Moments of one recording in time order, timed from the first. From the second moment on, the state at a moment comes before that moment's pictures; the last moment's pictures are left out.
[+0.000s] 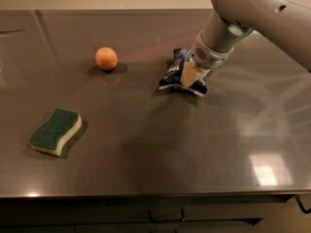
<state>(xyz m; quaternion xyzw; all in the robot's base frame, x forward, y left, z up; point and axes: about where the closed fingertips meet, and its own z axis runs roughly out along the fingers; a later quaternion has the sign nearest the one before) 0.614 -0.115 0.853 -0.35 0.92 0.05 0.18</state>
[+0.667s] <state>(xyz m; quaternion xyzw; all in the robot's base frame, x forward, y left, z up) 0.613 -0.085 0.895 -0.40 0.89 0.07 0.22</state>
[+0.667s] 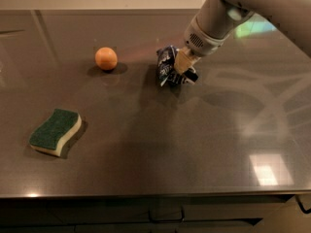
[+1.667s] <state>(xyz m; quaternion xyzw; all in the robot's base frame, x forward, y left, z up) 0.542 0.006 0.929 -0.55 0.79 0.12 0.24</state>
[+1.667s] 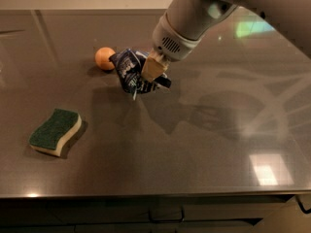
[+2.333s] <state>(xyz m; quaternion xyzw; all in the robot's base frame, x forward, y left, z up) 0.497 0.043 0.929 -0.61 0.73 0.14 0.26</state>
